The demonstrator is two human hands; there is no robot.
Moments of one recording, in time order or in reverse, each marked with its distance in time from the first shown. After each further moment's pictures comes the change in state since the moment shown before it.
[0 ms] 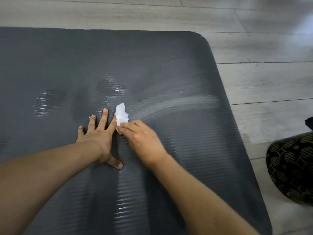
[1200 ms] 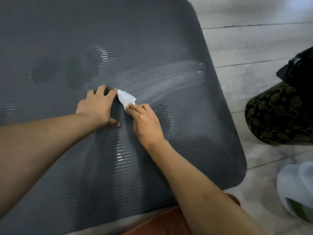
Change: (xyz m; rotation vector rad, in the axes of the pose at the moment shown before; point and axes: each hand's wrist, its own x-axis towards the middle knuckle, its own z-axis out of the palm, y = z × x) left_hand -0.042 0.010 0.011 -0.020 0.274 0.111; right_hand -0.070 -0.053 -0.010 -0.038 0.133 0.354
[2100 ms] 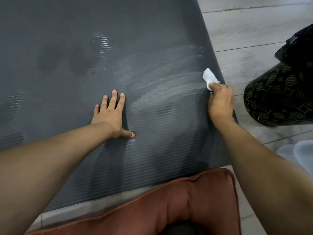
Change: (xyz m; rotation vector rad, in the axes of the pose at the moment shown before) left_hand -0.045 0.016 0.059 -0.047 -0.153 0.017; right_hand -0.049 0.147 -0.121 -0.384 0.028 0.557
